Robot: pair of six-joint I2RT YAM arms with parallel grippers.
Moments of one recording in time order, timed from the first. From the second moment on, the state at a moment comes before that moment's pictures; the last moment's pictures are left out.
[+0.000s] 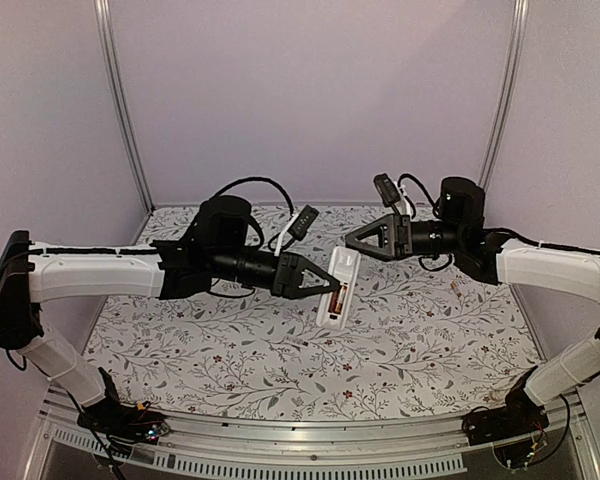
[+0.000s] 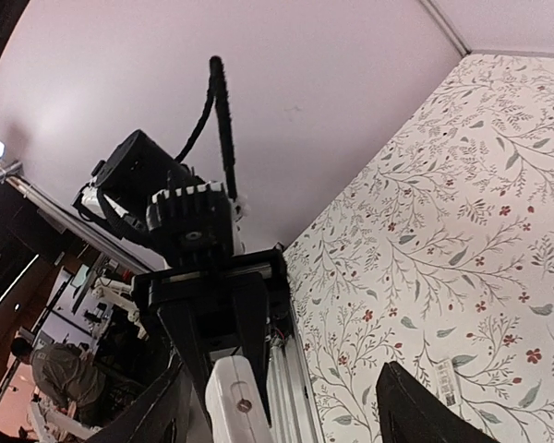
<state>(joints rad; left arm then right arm) -0.93 1.53 1.03 0.21 0.64 -0.62 0.63 1.42 0.91 0.38 -0.92 0.69</state>
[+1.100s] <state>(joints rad) -0.81 1.51 0.96 0.22 0.50 -0.57 0.21 1.73 1.17 -0.84 0.23 0.15</state>
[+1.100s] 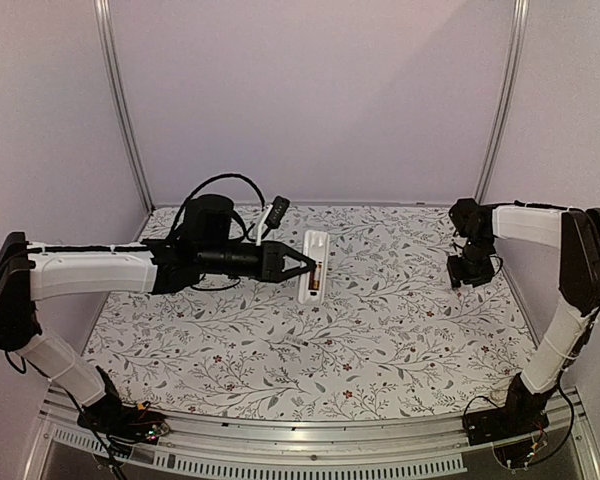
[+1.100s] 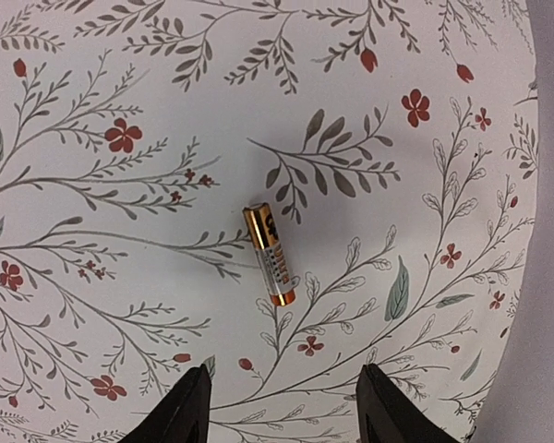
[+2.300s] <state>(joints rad) -0.80 1.48 0.95 0.20 0.47 -0.54 0.15 1.95 1.30 -0.79 0.08 0.07</state>
